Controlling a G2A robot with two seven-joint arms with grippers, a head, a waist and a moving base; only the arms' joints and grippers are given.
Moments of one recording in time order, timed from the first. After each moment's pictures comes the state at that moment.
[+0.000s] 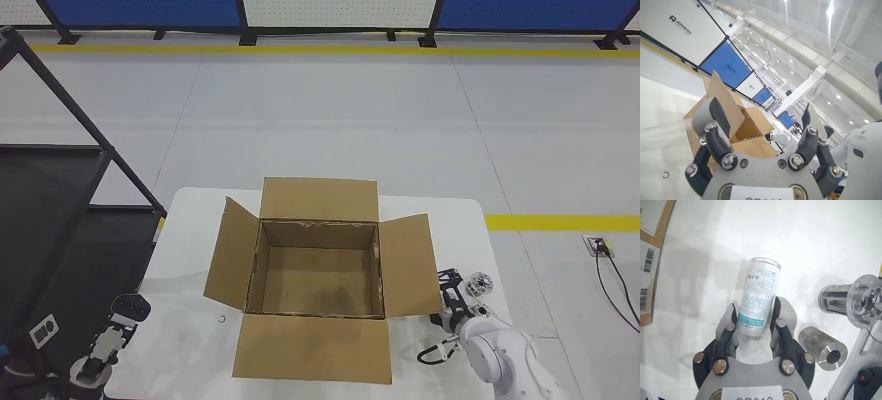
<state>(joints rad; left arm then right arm) 1.63 -1.17 -1.95 -1.68 -0.31 -0.96 -0.62 -1.15 -1.18 1.33 -1.46 -1.22 -0.05 0.72</state>
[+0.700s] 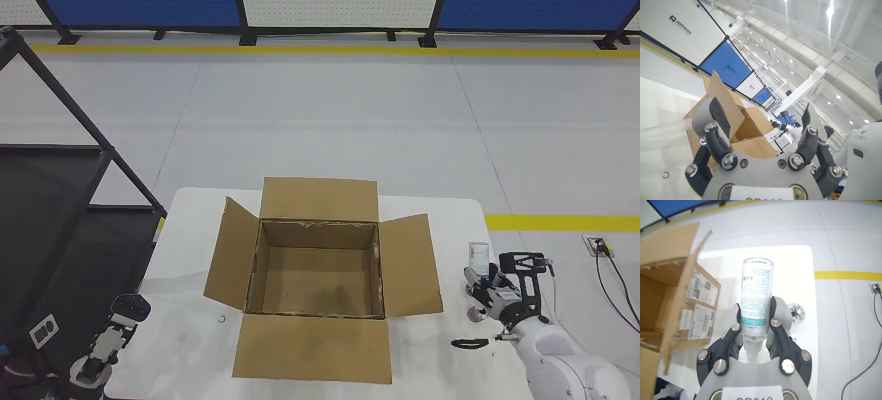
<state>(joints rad) 1.63 -1.17 -1.95 -1.68 -0.31 -0.96 -0.62 -1.44 -1.16 1.67 -2.03 -0.95 0.04 0.58</state>
